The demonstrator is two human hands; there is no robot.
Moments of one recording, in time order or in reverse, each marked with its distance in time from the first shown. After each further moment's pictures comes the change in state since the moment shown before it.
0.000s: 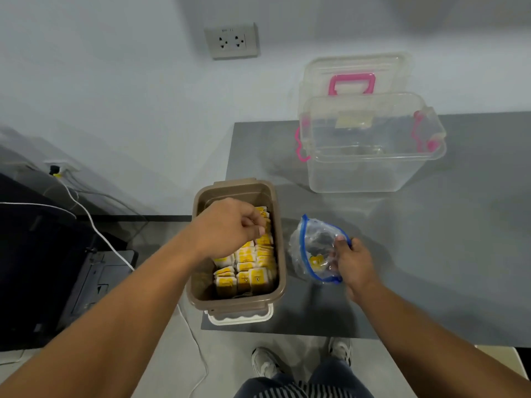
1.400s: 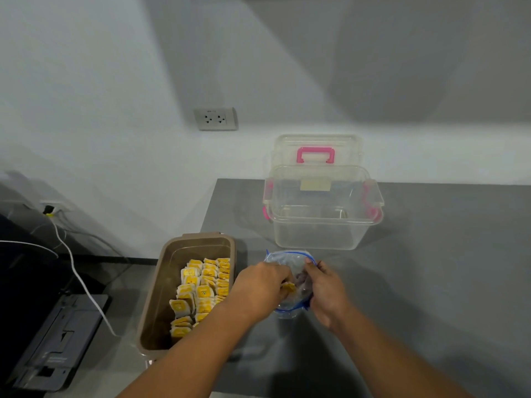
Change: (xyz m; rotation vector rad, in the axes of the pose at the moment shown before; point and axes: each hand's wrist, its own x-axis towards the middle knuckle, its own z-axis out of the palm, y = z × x) left_hand 0.043 0.103 0.099 0.502 0.063 0.093; right_hand 0.003 -0.083 -0.040 0.310 -0.310 0.046
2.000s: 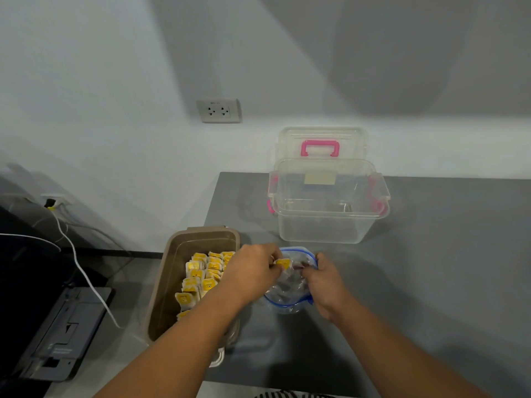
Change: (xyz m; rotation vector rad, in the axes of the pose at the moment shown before) left_hand 0.003 -0.034 -0.001 -0.337 0.227 -0.066; right_hand 0.004 0.009 0.010 -0.269 0.029 -0.092
